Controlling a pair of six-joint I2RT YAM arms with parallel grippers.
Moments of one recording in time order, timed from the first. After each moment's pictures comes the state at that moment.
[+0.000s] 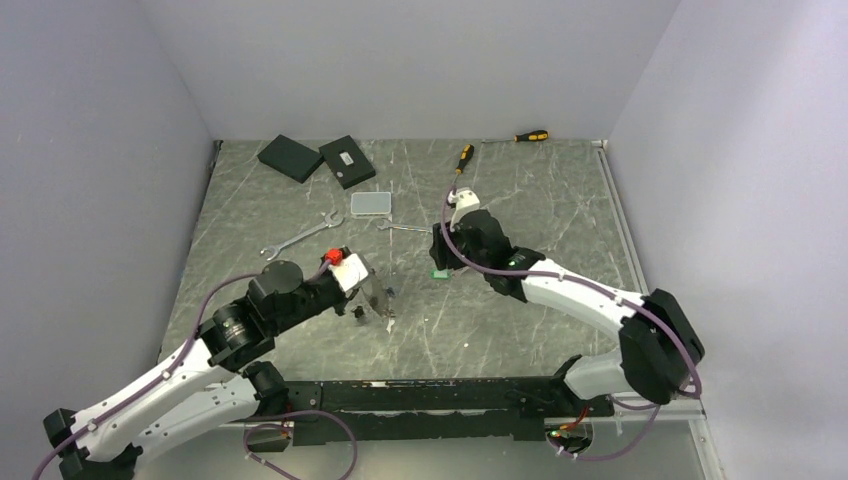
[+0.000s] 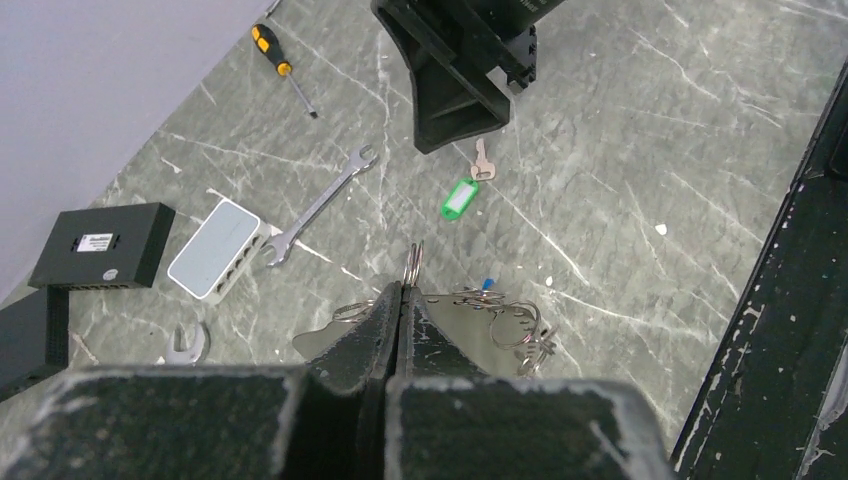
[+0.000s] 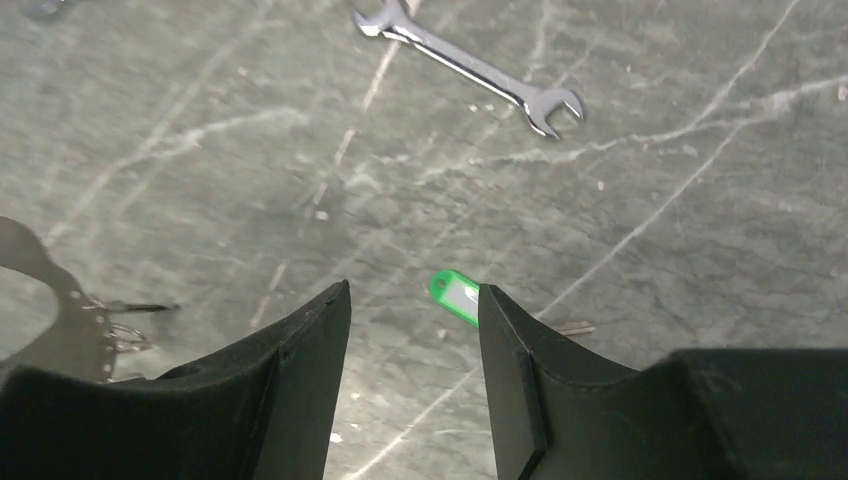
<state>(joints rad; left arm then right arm) -0.88 0.64 0.71 -0.27 0.02 0.25 0.74 1.32 0.81 0.00 0.13 0.32</state>
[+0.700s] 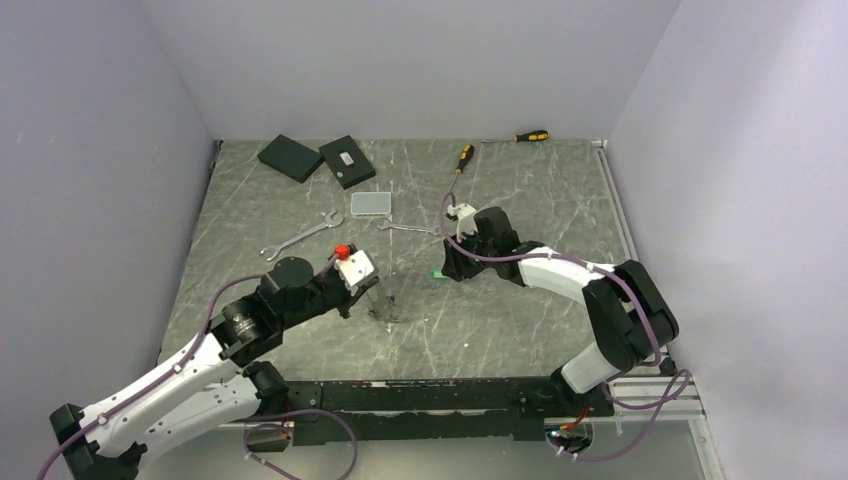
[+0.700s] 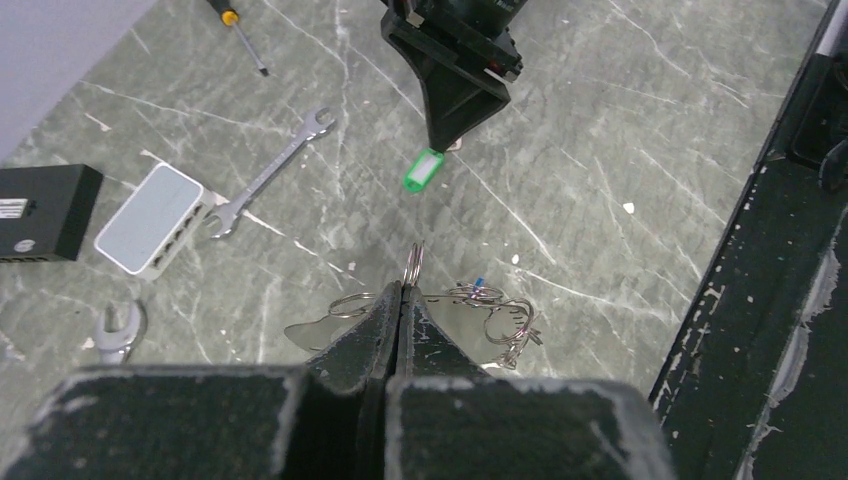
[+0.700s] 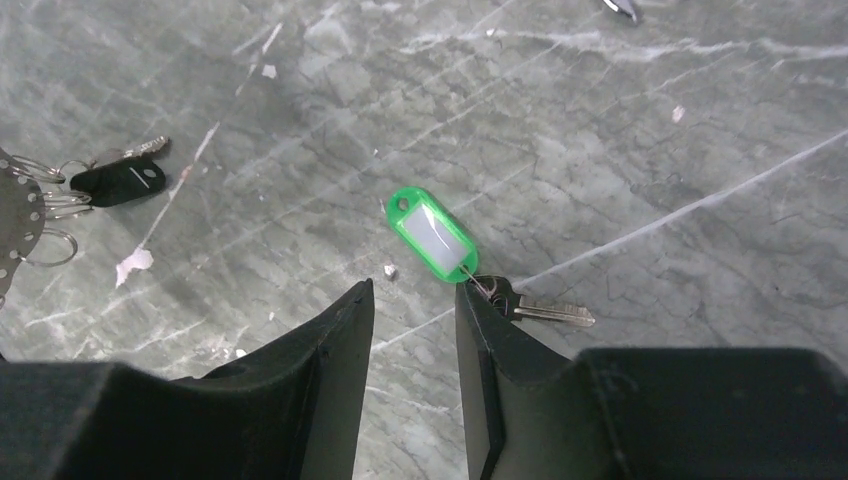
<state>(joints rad) -0.86 0.67 0.67 -0.28 0.07 0.18 0.52 1.53 0.78 -0.01 -0.33 0.07</state>
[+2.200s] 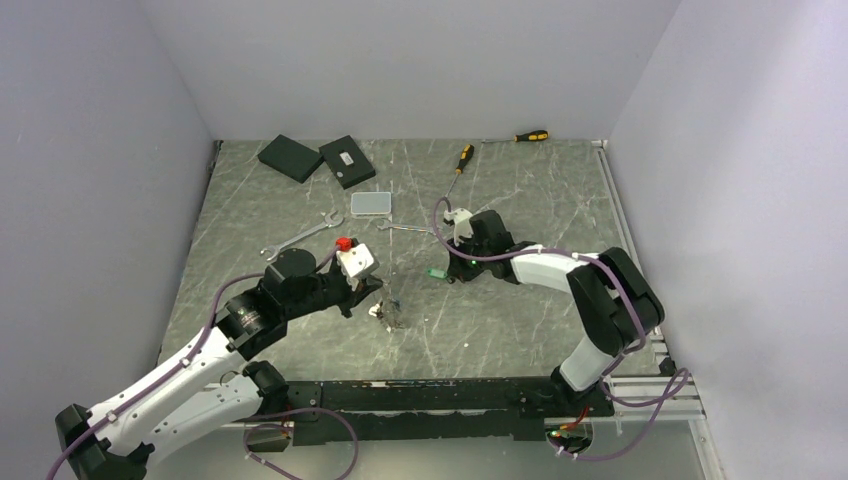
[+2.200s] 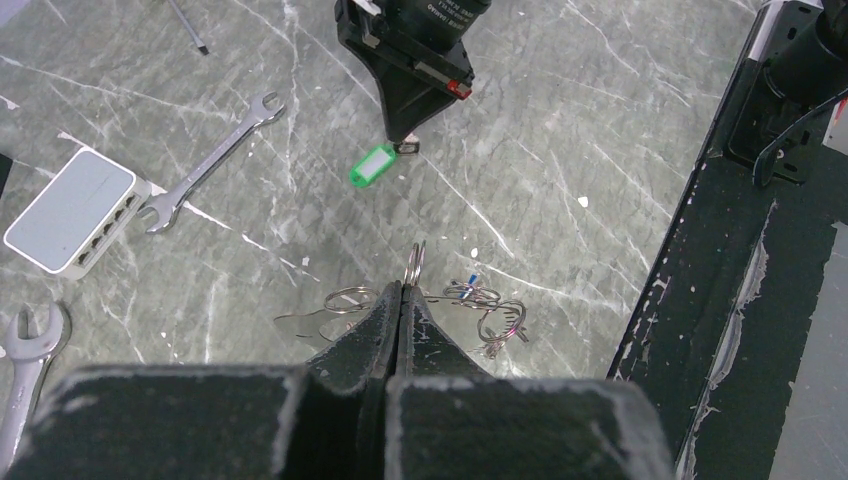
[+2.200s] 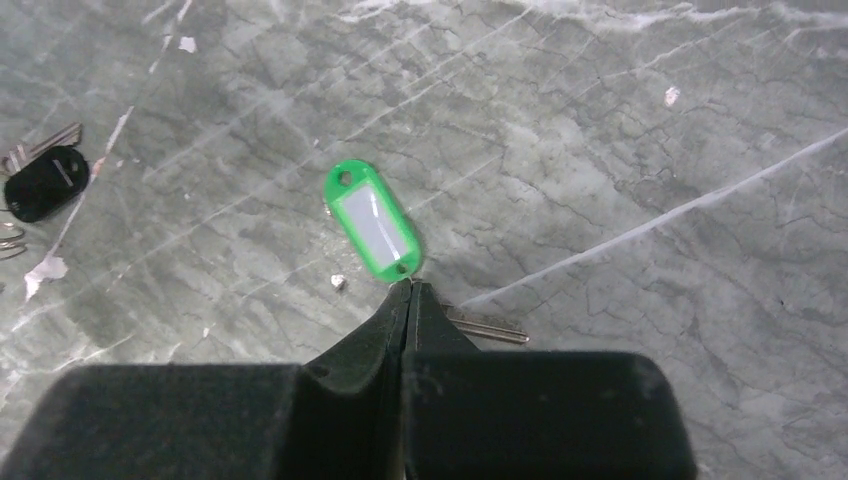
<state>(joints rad) -0.78 0.73 0.68 -0.29 0.24 0.11 0.52 1.65 0.79 0.03 -0.30 0.03</state>
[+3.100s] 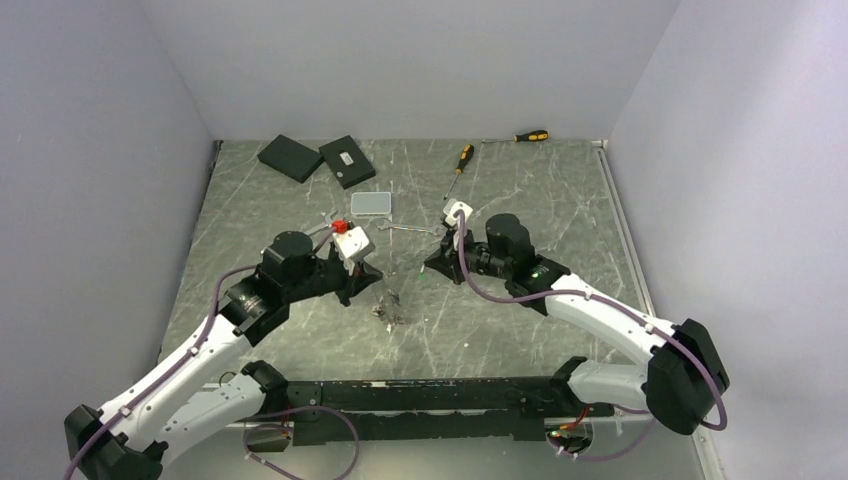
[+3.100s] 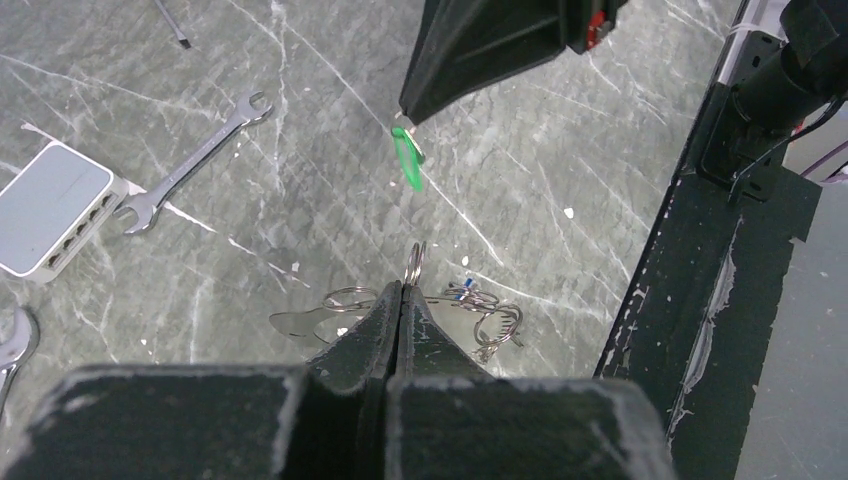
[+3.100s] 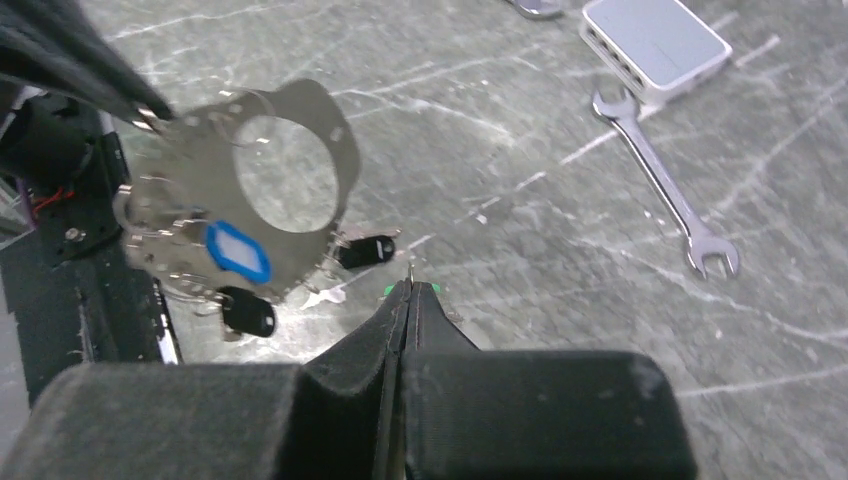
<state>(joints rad) -0.65 0.79 0.72 -0.29 0.39 0.10 0.67 1.18 0.72 0.10 -0.43 0.00</state>
